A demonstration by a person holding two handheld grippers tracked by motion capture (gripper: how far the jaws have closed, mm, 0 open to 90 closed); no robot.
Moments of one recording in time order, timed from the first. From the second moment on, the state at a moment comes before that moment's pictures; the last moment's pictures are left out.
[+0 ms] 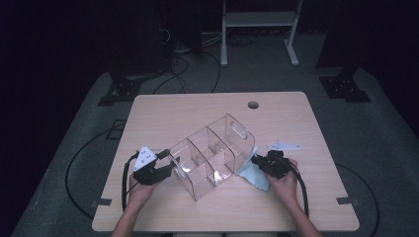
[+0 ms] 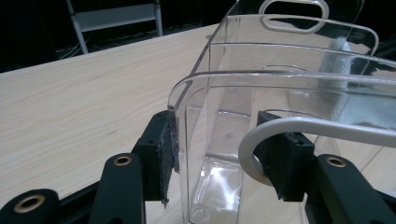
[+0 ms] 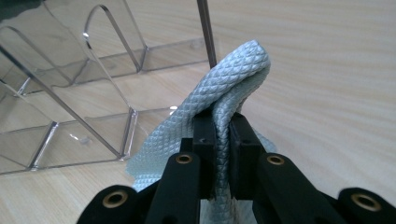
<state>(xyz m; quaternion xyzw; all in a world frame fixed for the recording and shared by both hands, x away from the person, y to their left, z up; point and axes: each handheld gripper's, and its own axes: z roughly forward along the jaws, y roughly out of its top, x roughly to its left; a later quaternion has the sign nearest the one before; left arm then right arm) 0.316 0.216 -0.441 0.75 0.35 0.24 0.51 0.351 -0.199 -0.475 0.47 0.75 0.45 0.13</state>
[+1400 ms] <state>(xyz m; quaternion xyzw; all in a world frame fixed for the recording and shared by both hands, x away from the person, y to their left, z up) 0.307 0.206 -0.442 0.74 0.36 0.23 0.52 0.312 -0.167 -0.438 0.38 0.76 0.50 0.15</state>
